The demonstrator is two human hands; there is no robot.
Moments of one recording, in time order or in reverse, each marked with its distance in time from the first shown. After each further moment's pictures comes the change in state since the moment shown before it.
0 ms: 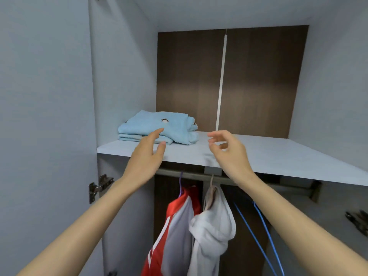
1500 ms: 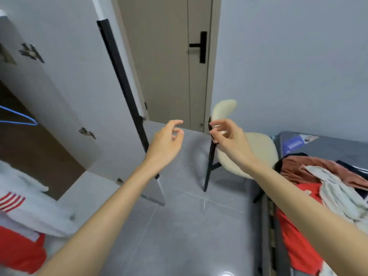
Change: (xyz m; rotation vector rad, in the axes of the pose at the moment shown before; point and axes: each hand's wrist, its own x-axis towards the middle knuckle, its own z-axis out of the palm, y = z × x) left_hand -0.548 0.310 -0.020 -0.675 -1.341 0.417; right_hand -0.685 -0.283 -0.203 -0.530 0.922 0.930
